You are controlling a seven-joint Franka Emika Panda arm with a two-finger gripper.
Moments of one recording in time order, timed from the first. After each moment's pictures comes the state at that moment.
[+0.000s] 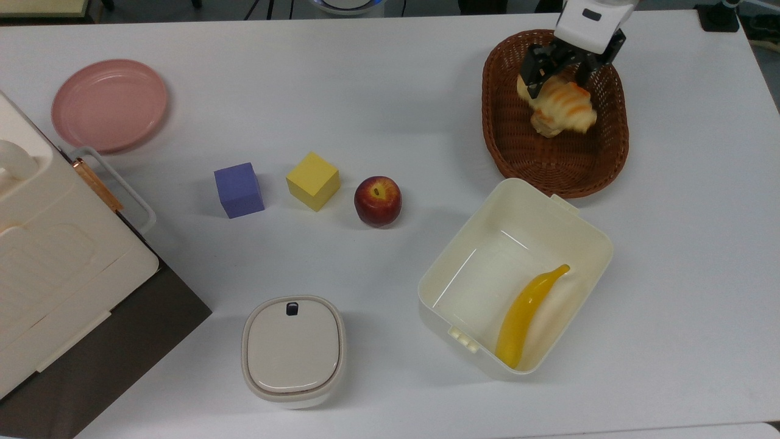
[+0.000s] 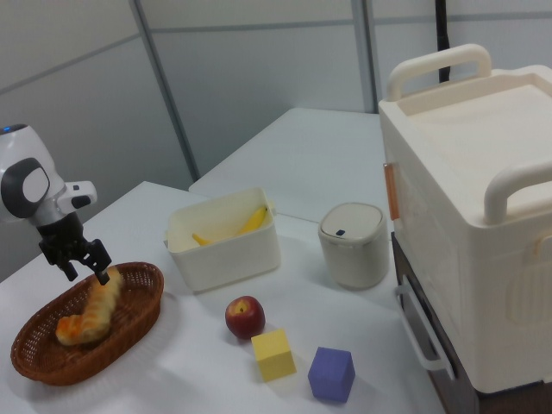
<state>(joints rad) 0.50 0.24 0.13 -1.73 -0.06 1.96 0.34</state>
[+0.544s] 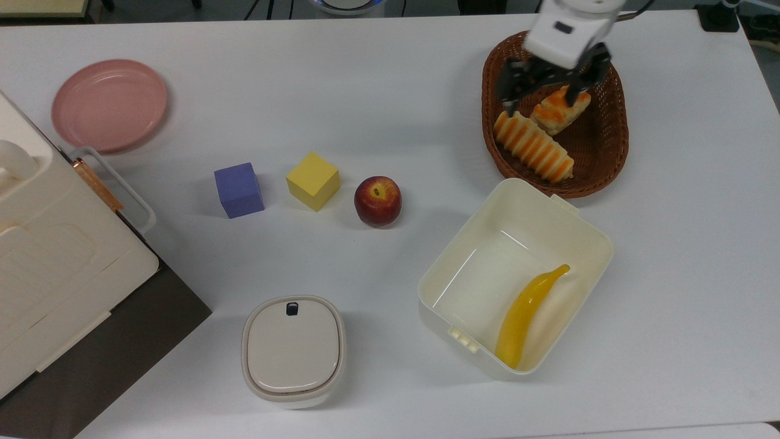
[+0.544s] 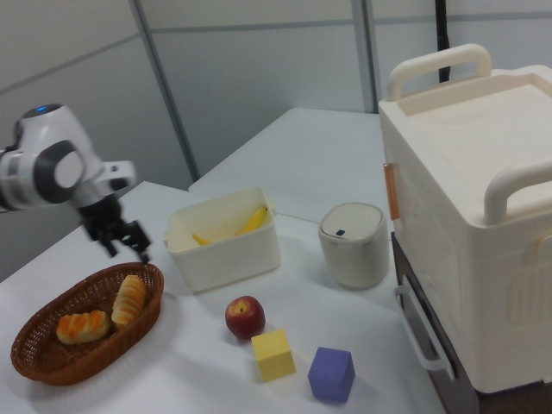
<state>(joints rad) 0.41 0.25 0.10 -1.67 -0.07 1.97 0.34</state>
